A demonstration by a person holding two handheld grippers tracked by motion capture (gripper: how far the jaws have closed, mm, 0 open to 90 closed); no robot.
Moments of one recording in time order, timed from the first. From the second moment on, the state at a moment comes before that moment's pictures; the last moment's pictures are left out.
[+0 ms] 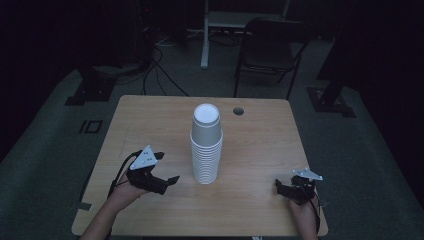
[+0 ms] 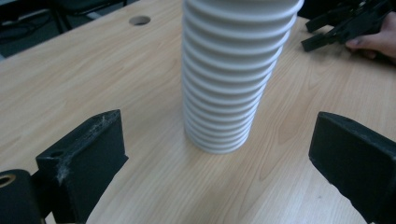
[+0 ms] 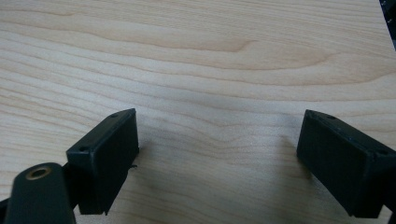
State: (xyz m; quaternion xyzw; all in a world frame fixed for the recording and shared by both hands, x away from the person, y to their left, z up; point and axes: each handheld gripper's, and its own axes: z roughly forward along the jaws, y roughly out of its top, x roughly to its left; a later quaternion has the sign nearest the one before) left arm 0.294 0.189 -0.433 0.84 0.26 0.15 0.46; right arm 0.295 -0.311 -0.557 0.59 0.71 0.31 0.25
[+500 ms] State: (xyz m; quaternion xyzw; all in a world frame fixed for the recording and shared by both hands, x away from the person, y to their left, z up) left arm 0.309 0.161 -0.403 0.83 0.23 0.15 0.49; right arm 0.295 -0.311 -0.557 0.59 0.71 0.31 0.25
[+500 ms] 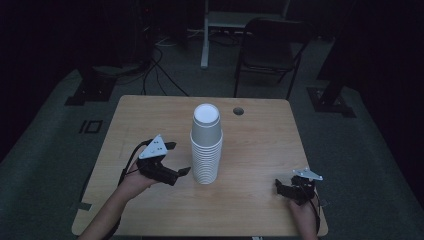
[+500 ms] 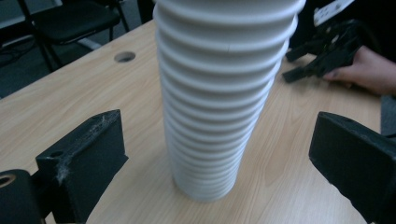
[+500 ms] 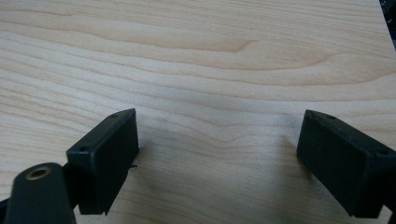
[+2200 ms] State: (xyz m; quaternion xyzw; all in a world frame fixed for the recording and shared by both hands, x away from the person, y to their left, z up) left arm 0.349 0.109 -0.378 0.81 0.21 0.11 0.54; right arm 0.297 -0.311 -0.553 0.57 0.73 0.30 0.23
